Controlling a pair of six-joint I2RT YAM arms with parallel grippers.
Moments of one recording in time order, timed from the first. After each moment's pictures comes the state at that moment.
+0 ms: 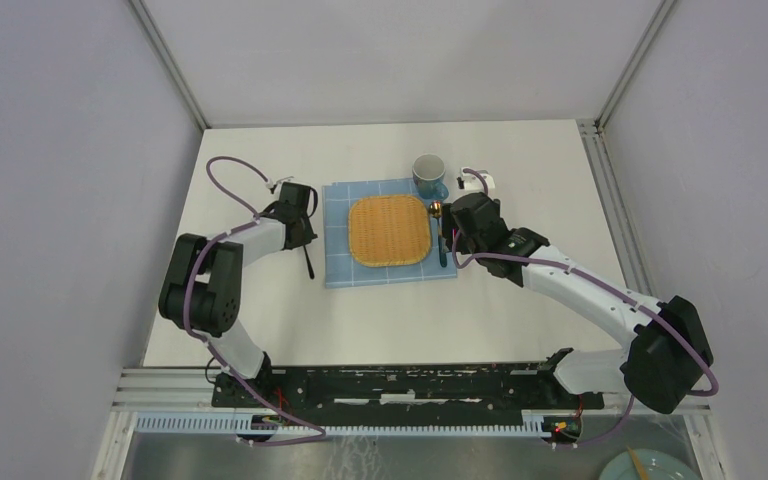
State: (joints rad) left arm -0.23 1.69 0.89 -0.18 -0.29 -0.47; right arm 0.69 1.30 0.94 -0.38 0.45 0.42
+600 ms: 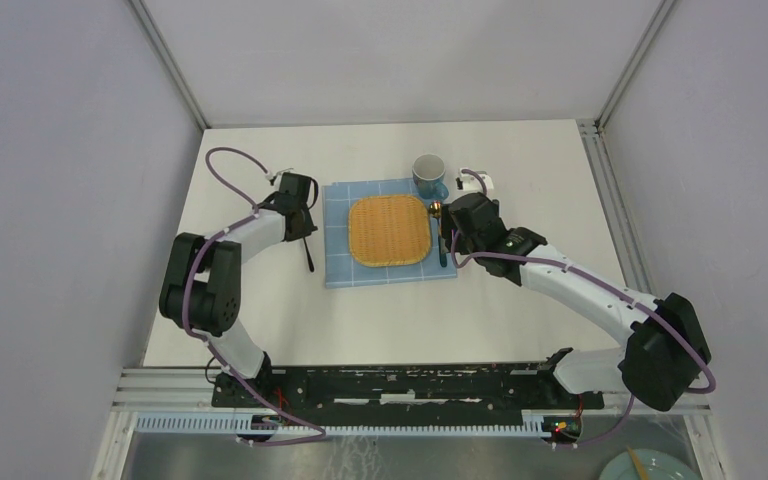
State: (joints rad) left arm -0.23 1.69 0.97 -0.26 -0.30 -0.47; right arm 0.69 1.31 0.94 -0.38 0.45 0.42
